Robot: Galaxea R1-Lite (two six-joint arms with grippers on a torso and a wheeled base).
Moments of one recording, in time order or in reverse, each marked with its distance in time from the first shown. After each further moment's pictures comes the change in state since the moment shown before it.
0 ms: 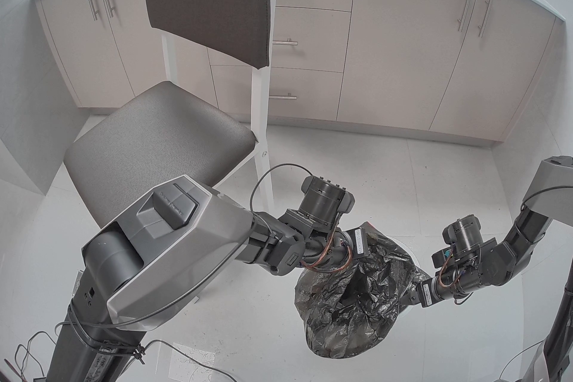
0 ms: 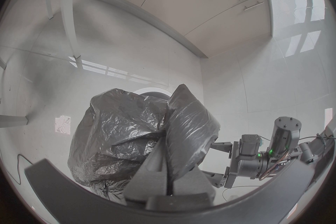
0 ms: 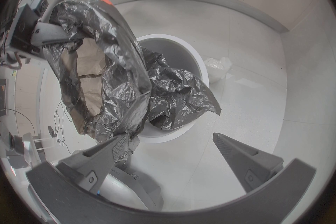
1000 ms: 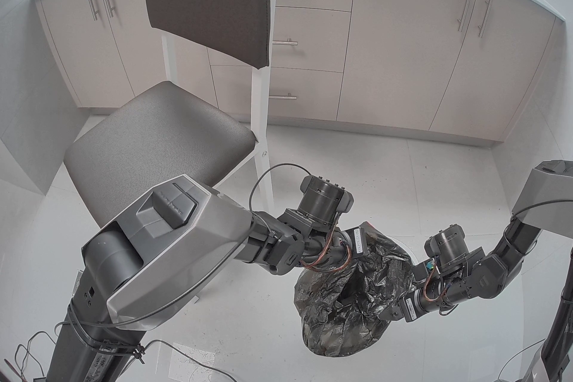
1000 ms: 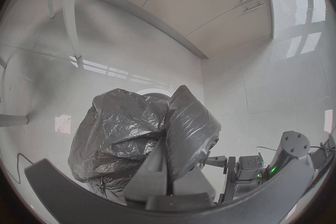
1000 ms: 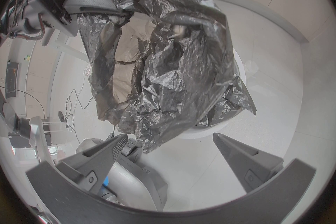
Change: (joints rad) left arm 0.004 0.000 0.000 0.000 -0.001 -0.005; right arm 0.130 0.001 0.016 -0.011 0.064 0.004
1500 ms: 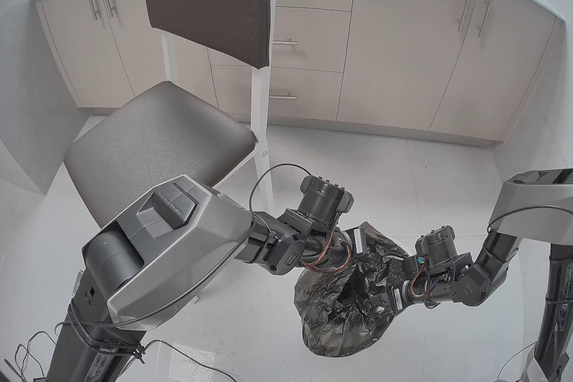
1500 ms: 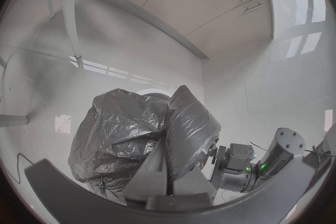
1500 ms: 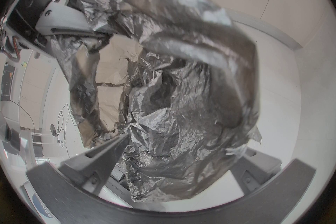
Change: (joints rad) left arm 0.001 0.002 -0.001 0.000 0.000 0.000; right arm 0.005 0.132 -0.017 -0.280 -0.062 0.040
